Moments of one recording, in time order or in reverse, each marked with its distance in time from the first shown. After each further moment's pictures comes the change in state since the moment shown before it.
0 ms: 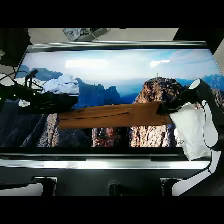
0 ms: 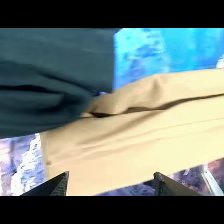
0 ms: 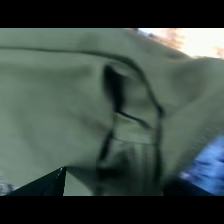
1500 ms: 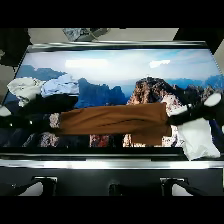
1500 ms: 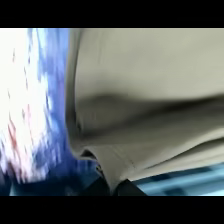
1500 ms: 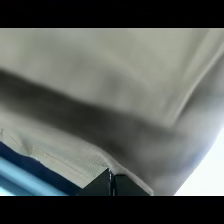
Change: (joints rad) left arm 0.141 0.238 -0.467 0.009 0.023 0.069; right arm -0.036 0.537 -0.419 -0.005 -0.089 -0.017
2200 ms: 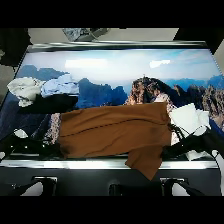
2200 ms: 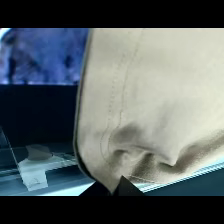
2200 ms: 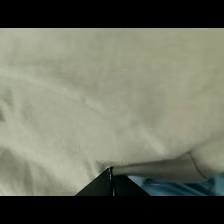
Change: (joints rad) left arm 0.001 0.055 -0.479 -0.004 0.062 0.013; right arm -0.106 0.134 -0.585 -0.037 -0.006 -0.033
